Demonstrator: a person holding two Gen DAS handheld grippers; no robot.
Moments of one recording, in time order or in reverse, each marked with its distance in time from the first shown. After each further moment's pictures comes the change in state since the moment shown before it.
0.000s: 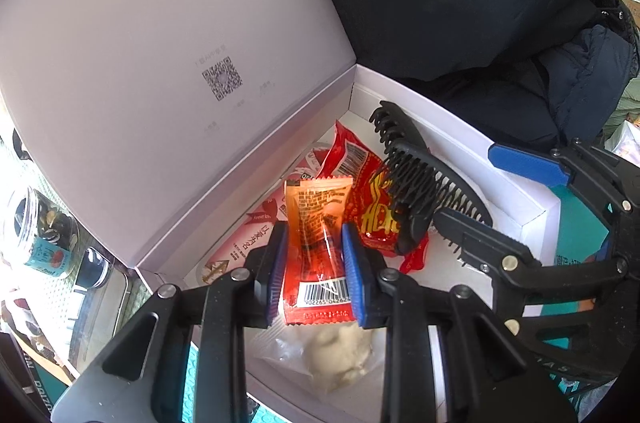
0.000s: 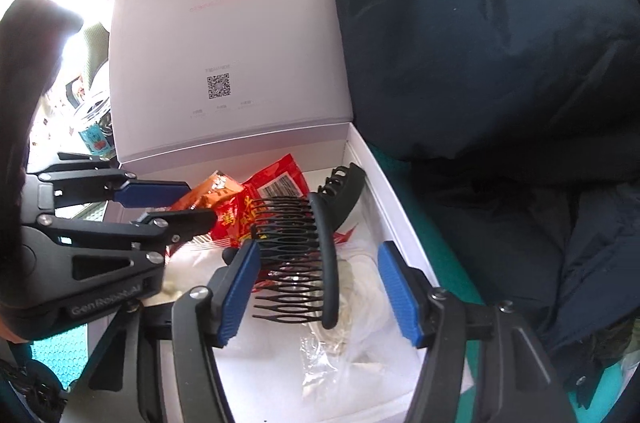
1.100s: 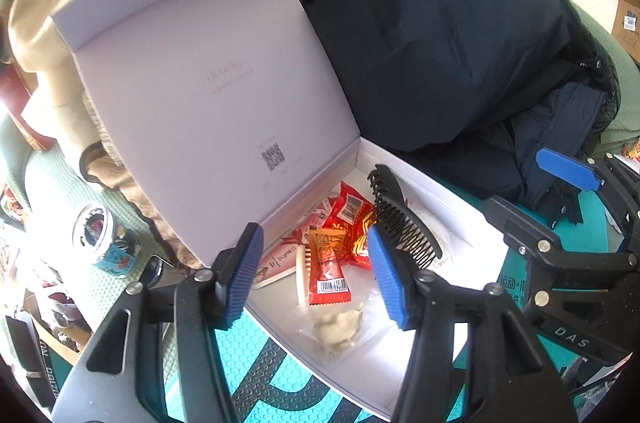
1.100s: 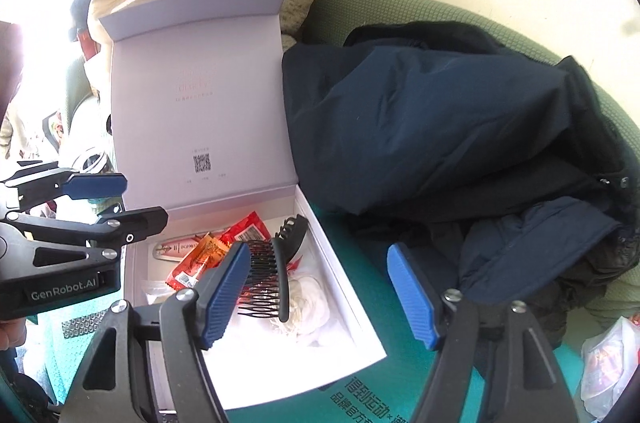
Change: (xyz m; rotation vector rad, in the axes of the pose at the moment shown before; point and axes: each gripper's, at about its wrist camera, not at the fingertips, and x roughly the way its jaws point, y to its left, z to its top) left arm -0.102 -0.018 -0.002 -0.040 -0.131 0.091; right arm -0.097 -0.009 0.029 0.062 -0.115 -0.148
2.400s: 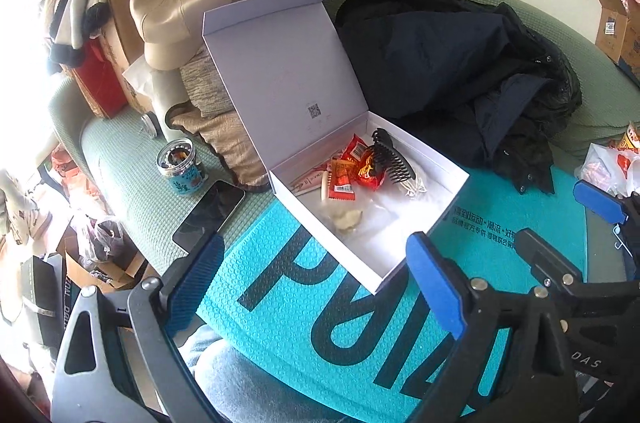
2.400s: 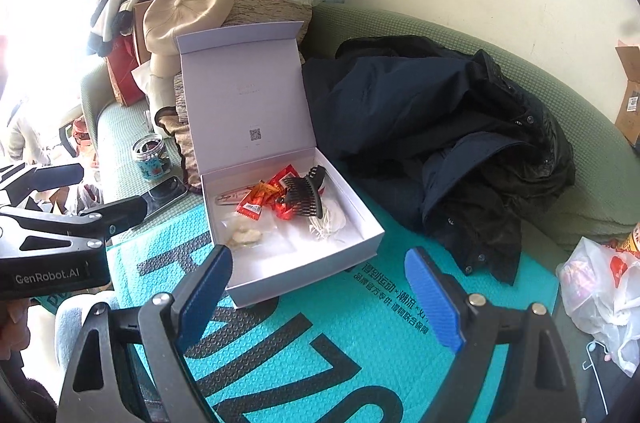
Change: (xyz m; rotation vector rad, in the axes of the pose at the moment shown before) left arm -0.226 0.011 -0.096 -0.072 -0.045 0.101; right arm -0.164 0.034 -0.073 0.069 0.001 -0.012
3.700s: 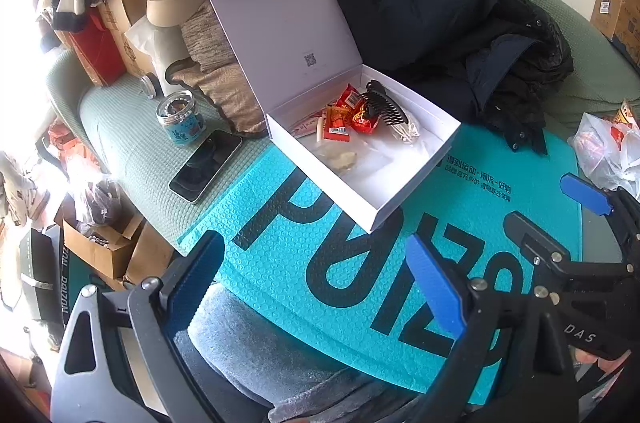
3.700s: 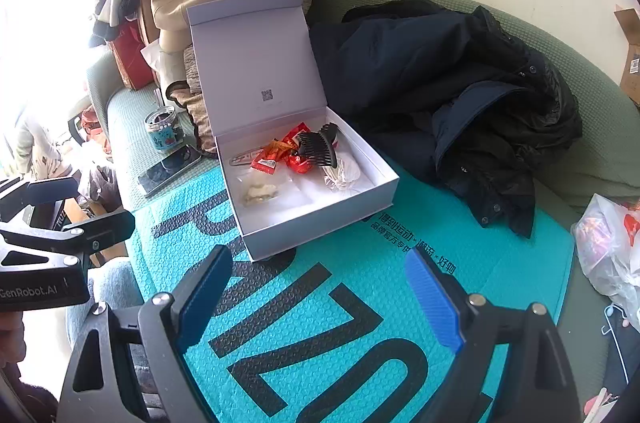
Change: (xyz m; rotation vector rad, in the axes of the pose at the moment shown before) left arm -0.017 -0.004 -0.053 -0.012 0.100 -0.004; right arm -0.005 0.003 -0.044 0.039 0.068 0.044
